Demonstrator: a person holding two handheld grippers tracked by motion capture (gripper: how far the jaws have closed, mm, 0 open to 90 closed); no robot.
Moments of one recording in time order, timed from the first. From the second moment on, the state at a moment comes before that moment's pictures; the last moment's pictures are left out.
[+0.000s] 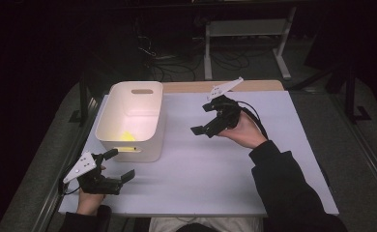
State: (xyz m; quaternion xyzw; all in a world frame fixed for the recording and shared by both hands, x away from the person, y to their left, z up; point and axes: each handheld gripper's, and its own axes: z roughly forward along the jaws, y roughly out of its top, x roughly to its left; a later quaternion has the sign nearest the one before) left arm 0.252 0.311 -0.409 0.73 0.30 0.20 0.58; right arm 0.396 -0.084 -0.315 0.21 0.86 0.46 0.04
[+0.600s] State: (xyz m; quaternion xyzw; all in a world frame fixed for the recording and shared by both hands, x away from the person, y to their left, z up) left arm 0.252 0.311 -0.409 0.73 0.30 0.20 0.58; right arm 0.388 -0.107 -0.327 0.22 0.85 0.47 0.05
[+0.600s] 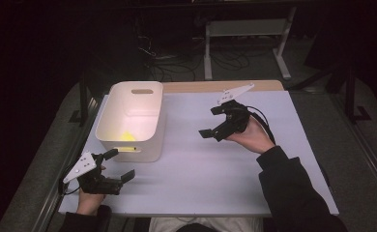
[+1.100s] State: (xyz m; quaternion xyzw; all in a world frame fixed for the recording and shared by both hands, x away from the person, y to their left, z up) left arm 0.253 0.310 -0.409 0.73 0.30 0.20 0.58; right arm 0.381 -0.138 -0.346 0.25 0.84 0.47 0.04
